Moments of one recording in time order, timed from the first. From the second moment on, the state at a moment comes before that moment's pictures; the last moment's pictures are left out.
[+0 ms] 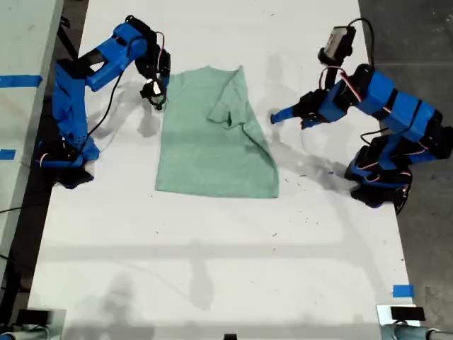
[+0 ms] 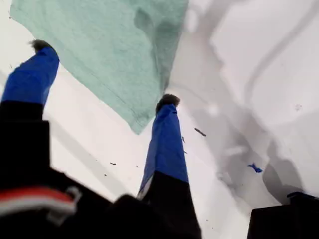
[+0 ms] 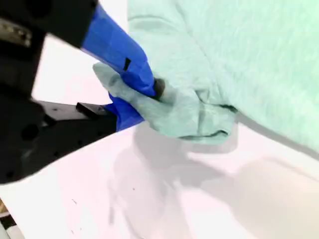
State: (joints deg) arm 0 -45.4 58.1 54.0 85.7 46.3; arm 1 31.1 125.9 106.2 90.4 -32.3
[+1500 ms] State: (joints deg) arm 0 -22.9 98.3 89.6 90.4 32.5; arm 1 24.9 130.8 112.5 89.3 -27.9
